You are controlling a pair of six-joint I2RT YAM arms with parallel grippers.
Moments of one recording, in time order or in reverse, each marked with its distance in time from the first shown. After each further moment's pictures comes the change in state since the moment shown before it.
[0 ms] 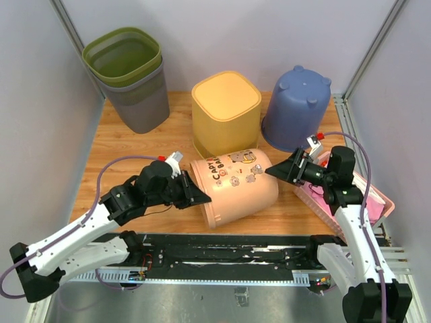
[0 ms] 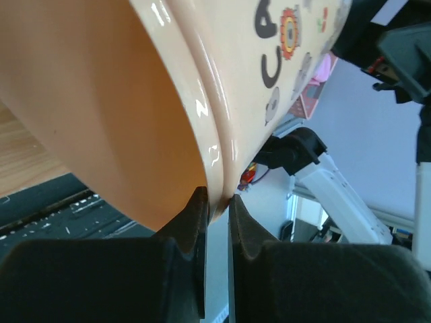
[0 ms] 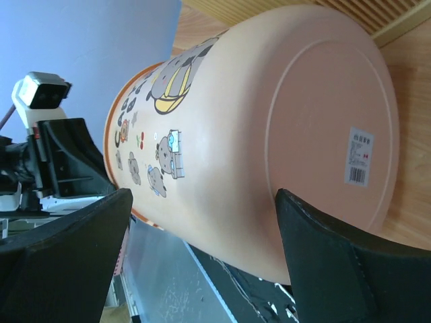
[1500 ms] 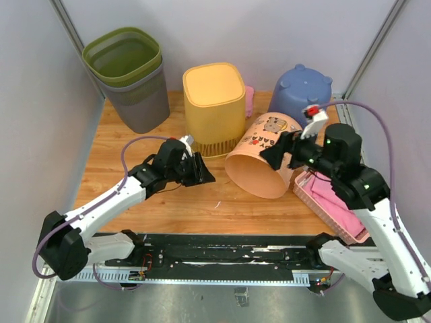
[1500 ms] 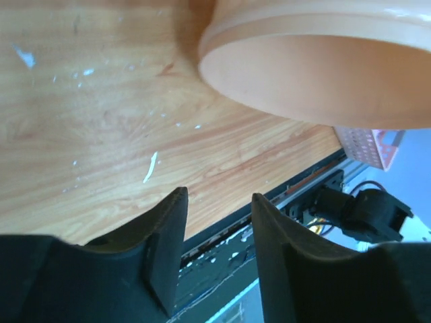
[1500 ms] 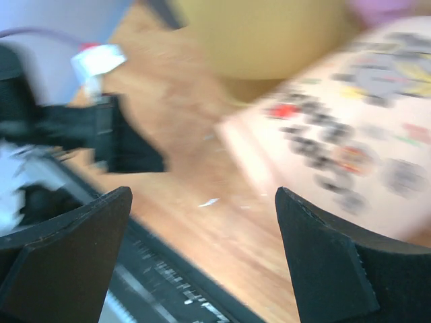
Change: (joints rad) left arm 0.254 0.344 -0.031 0.230 0.121 0.348; right arm 0.552 0.113 0.602 -0.376 0.684 -0.305
